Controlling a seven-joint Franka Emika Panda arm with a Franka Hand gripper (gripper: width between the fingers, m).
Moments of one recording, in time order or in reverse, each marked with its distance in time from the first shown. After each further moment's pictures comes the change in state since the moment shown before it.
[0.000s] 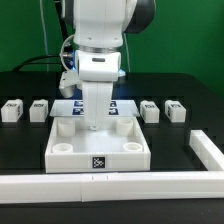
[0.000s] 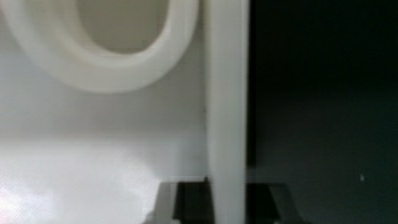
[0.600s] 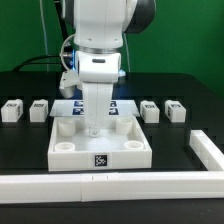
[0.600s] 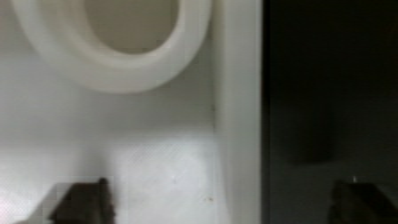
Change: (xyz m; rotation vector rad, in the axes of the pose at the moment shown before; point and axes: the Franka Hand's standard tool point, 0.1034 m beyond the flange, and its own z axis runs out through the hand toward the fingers) arm 0.000 -0.003 0.001 0.012 -0.002 -0.001
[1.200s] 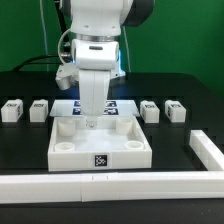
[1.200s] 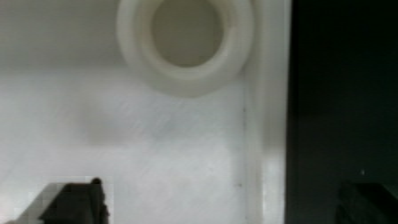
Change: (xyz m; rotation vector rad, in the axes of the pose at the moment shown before) arm -0.006 0.008 -0.012 -0.033 -0.002 0.002
